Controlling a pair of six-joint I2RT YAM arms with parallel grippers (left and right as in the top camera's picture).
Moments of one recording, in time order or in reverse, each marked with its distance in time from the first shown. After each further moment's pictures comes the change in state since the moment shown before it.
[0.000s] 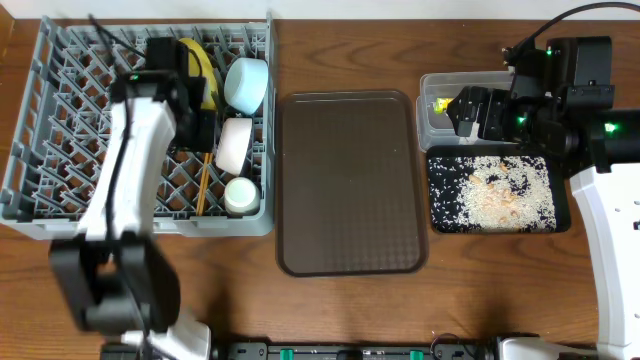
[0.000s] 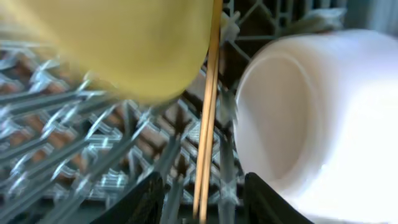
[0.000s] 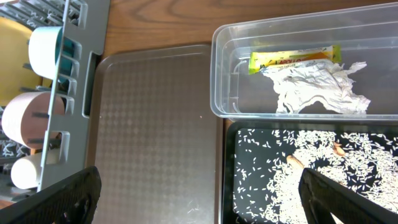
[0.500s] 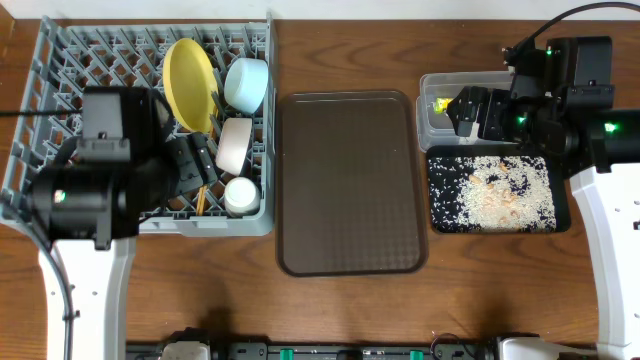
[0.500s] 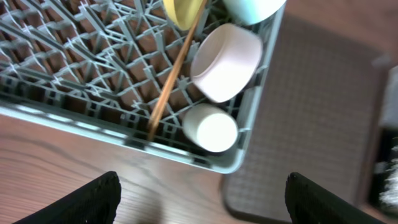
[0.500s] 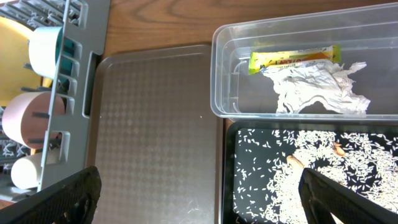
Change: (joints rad) left arm -0.053 -0.512 0.009 -0.251 0.081 -0.441; right arm 0.000 0.000 0.000 0.000 0.000 0.000
